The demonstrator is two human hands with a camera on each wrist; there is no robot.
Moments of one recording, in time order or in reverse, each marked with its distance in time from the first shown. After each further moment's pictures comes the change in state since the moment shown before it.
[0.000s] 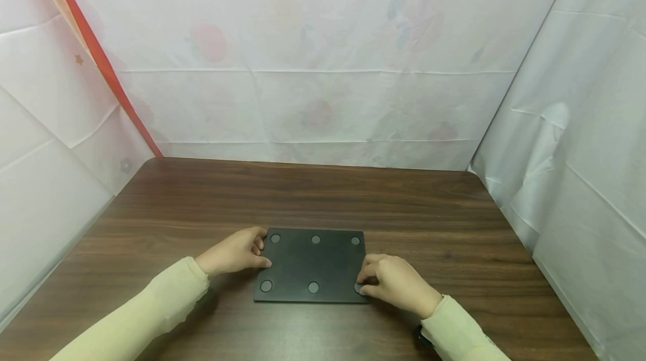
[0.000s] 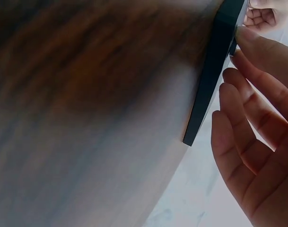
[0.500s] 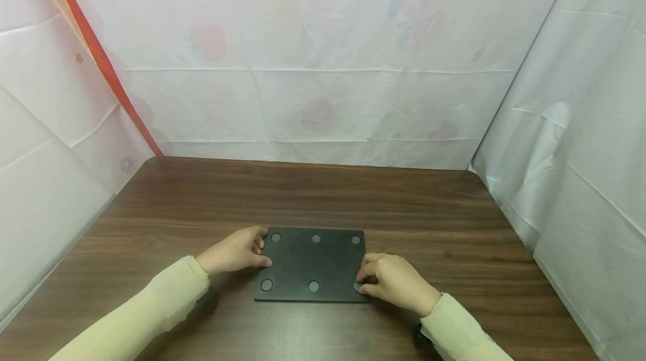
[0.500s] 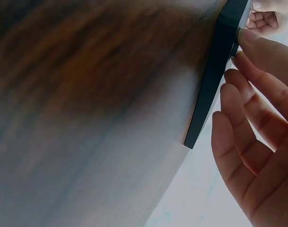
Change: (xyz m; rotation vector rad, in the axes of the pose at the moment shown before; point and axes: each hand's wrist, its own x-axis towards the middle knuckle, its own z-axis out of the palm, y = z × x) left_hand 0.000 -0.001 -0.001 0.001 -0.003 0.010; right_hand 0.002 -0.001 0.000 -0.012 -0.020 0.002
